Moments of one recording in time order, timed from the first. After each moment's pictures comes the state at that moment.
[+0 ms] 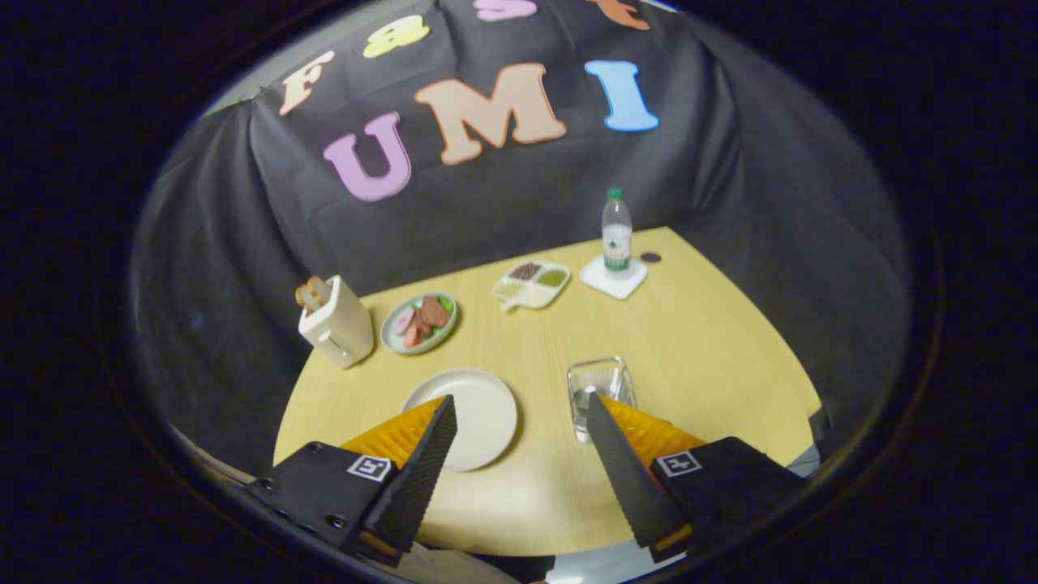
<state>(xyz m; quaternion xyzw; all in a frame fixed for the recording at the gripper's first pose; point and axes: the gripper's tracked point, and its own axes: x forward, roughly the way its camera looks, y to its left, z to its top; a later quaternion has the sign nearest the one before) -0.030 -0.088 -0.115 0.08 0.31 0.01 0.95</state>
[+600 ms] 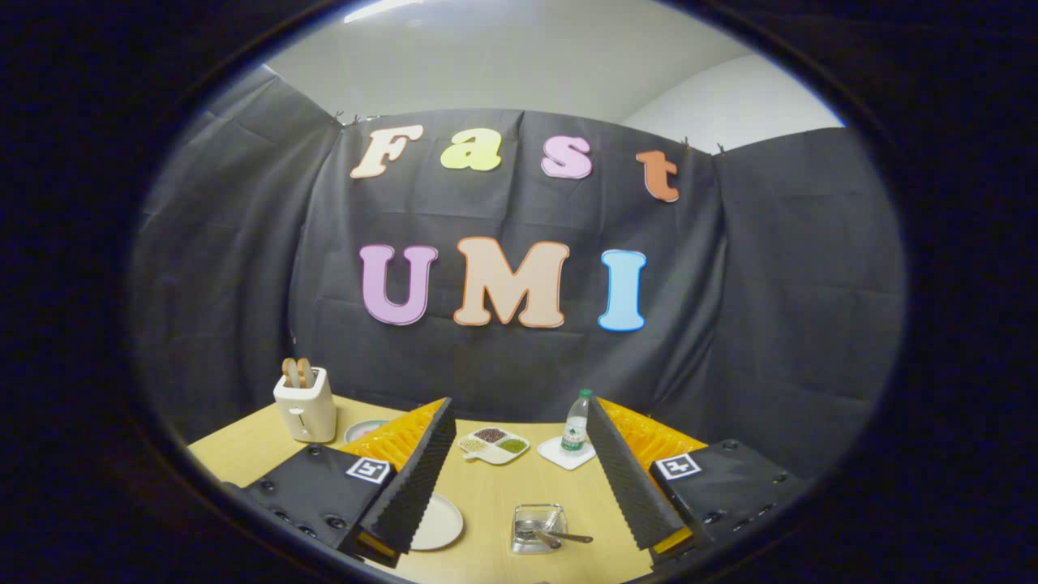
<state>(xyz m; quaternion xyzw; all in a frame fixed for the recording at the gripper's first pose) -0.030 -0.088 0.026 -0.05 0.02 -0.02 1.00</state>
